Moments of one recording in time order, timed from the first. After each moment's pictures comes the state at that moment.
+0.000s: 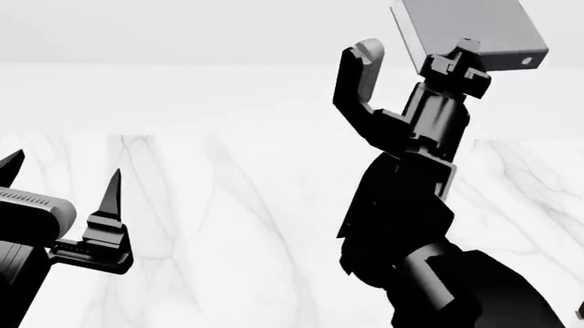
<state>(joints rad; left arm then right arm) -0.42 -0.28 0.12 0.59 -0.24 -0.85 -0.11 1.38 0.10 -1.42 1.09 0.18 0.69 0.64</state>
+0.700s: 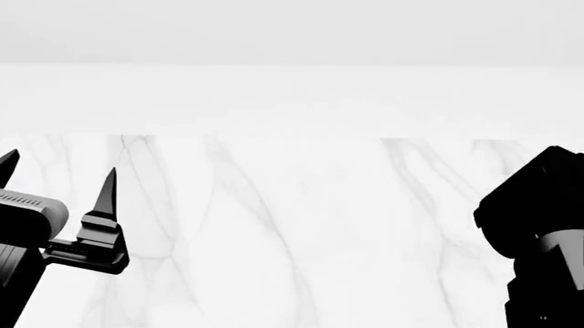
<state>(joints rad) -0.42 -0.29 0.11 0.60 -0.26 -0.84 -0.12 1.45 0.29 -1.11 1.31 0.12 1.23 0.69</state>
